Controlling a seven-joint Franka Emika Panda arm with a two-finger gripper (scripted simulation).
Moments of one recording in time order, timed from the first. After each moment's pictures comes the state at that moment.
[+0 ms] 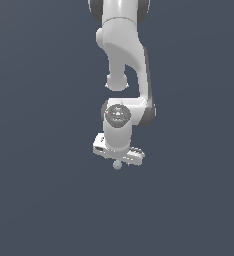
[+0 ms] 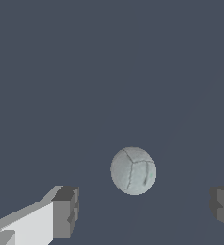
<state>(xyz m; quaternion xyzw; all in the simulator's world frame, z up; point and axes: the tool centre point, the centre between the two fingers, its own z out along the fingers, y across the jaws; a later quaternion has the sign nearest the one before) 0.058 0.003 0.072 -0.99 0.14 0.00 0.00</state>
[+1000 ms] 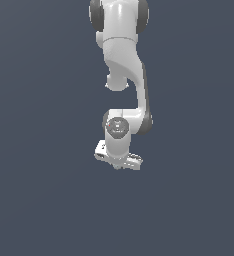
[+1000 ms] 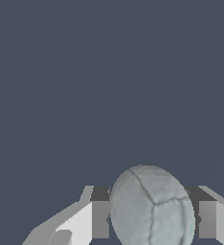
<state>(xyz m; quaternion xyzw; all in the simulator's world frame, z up) 0.059 0.002 0.021 -0.99 0.14 0.00 0.00</state>
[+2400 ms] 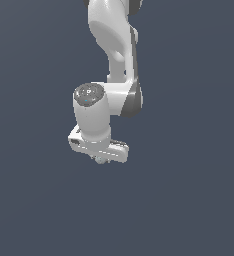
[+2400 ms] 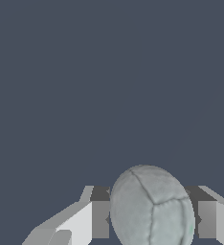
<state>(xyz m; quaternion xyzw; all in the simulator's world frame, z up) 0.084 -0.062 0.144 -0.99 0.13 -0.04 0.01</state>
